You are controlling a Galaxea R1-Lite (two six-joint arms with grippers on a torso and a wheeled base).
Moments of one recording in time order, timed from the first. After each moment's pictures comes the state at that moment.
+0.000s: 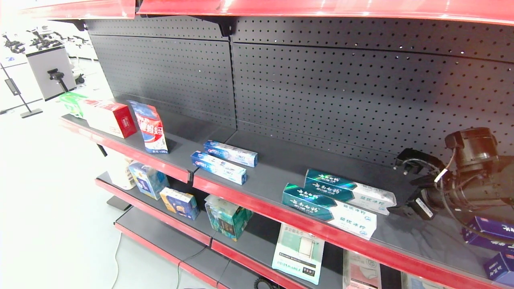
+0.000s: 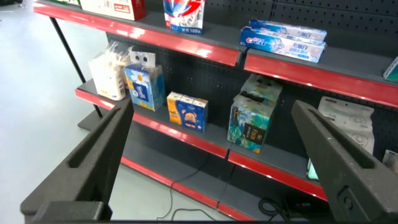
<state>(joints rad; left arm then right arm) 0.00 0.00 0.00 0.00 0.02 -0.01 -0.03 1.73 -0.83 -0.04 0.11 -0.69</state>
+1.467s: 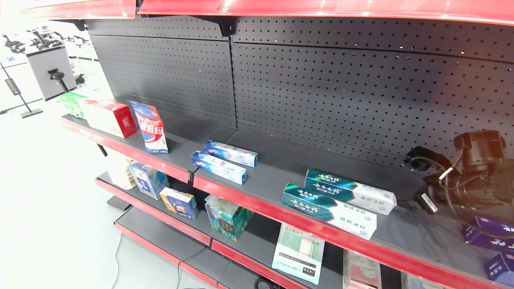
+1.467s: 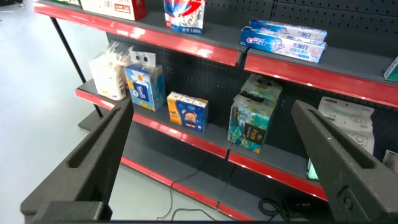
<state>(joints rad) 0.00 0.00 0.00 0.00 0.02 -0.01 -0.12 1.79 -0.81 -0.18 0.06 -0.69</state>
